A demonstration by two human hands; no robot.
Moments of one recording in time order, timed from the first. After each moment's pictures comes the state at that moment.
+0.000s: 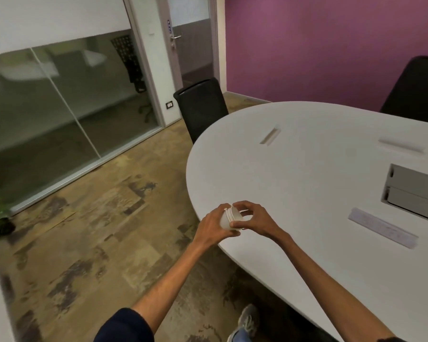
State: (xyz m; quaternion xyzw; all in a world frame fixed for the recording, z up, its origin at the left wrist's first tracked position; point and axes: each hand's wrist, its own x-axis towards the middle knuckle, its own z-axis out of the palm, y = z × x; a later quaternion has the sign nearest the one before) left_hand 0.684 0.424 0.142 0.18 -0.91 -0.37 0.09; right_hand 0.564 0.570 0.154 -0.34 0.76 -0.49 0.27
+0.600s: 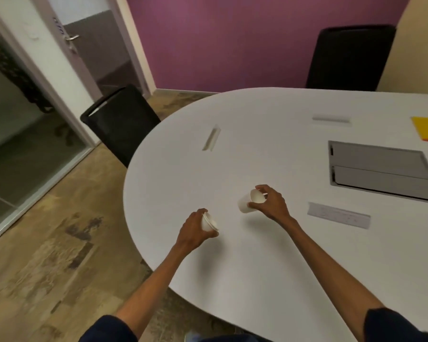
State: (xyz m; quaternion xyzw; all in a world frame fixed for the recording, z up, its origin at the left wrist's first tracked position) left_hand 0.482 0.402 0.112 0.15 -0.93 -0.34 -0.06; right_hand 0.344 0.649 0.104 -0.07 0.87 -0.48 0.09
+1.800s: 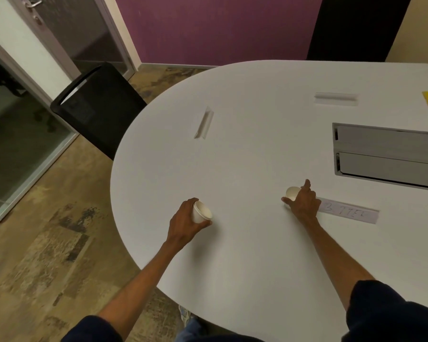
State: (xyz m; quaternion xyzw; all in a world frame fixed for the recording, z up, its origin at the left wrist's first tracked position) left_hand 0.435 0.383 0.107 0.17 -0.92 -0.36 -0.02; right_hand 0.274 0.717 0.020 0.13 0.96 -0.26 0.06
